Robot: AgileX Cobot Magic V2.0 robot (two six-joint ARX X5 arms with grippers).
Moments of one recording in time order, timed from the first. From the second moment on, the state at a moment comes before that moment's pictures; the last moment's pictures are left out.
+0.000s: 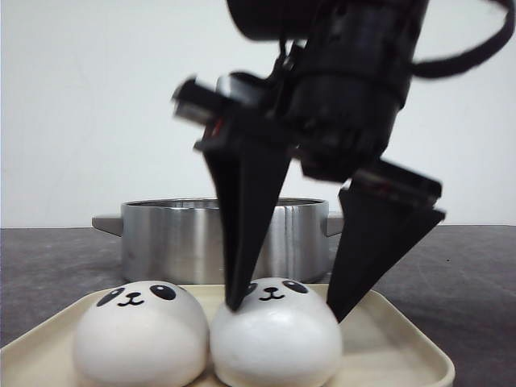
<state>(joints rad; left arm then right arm) -0.45 0.93 1.46 -0.81 0.02 -0.23 0.94 1.60 1.02 -0.71 -0.21 0.57</state>
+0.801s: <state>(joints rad) -0.45 0.92 1.46 -0.83 0.02 -0.23 0.97 1.46 1.14 -0.72 -0.13 0.59</state>
